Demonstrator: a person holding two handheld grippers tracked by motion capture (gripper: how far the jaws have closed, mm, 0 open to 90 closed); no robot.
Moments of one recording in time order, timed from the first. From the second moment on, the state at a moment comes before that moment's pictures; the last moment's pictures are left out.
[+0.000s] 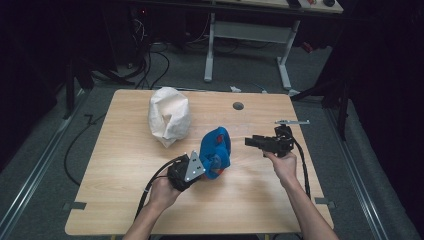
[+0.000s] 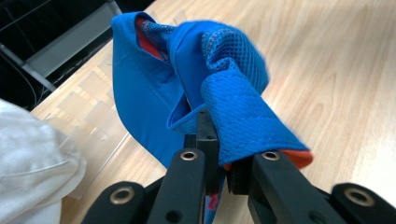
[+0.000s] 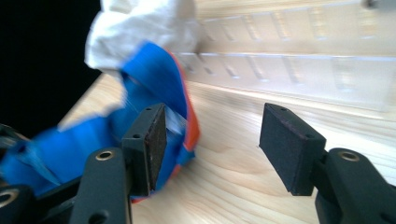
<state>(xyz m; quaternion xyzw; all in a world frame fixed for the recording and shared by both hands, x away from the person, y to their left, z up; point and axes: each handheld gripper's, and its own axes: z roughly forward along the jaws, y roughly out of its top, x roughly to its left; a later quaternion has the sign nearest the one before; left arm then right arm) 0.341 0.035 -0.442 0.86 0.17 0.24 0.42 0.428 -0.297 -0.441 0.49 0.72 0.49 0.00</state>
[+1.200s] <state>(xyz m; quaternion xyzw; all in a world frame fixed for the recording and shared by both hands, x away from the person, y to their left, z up) 0.433 0.071 -0.383 0.74 0.33 0.16 0.56 0.373 -0.292 -0.531 0.50 0.77 0.33 0.22</state>
